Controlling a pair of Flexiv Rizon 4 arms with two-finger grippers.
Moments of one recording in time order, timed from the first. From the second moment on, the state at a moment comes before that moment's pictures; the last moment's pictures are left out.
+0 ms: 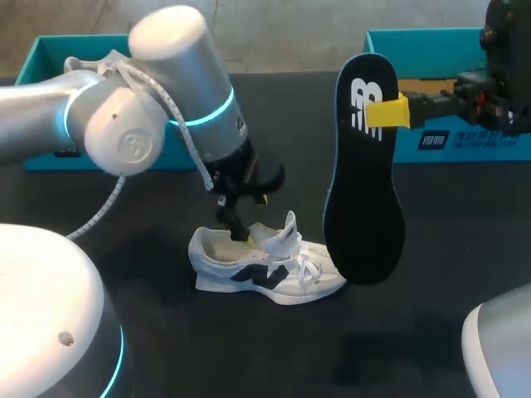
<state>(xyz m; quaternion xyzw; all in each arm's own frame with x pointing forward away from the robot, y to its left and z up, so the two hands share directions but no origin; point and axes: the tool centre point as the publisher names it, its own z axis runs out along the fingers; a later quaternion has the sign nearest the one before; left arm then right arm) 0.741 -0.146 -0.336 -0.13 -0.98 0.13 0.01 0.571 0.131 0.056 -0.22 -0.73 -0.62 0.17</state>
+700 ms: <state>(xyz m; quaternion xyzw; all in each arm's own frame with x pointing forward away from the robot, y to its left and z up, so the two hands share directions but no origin) 0.738 -0.155 -0.378 -0.09 -0.99 0.13 0.00 0.571 0.131 0.056 -0.22 -0.73 -0.62 0.17</state>
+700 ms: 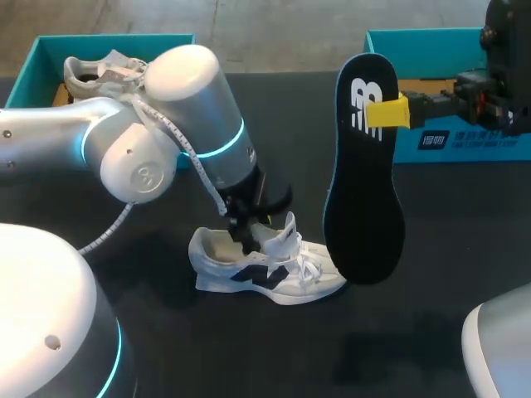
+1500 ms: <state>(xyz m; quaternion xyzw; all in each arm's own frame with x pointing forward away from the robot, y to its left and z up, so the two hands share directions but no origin) 0.741 -0.165 -0.384 -0.13 -0.99 0.11 0.02 0.571 0.131 0.056 -0.22 -0.73 -0.62 0.17</state>
